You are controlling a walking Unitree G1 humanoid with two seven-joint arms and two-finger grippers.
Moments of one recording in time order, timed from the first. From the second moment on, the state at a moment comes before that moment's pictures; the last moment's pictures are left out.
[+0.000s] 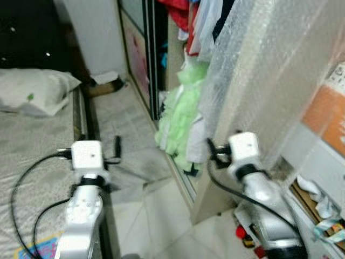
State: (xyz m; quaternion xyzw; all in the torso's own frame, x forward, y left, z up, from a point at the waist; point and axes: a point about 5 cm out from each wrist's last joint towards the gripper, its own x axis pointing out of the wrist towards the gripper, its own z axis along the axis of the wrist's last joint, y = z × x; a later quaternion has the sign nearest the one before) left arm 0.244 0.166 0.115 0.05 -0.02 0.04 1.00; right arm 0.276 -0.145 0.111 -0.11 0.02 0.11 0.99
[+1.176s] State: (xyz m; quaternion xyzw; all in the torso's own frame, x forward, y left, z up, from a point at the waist) left arm 0.253 0.161 0.119 0.05 -0.03 0.02 1.00; right arm 0.279 -0.148 0.111 -0.10 0.02 0.11 0.99
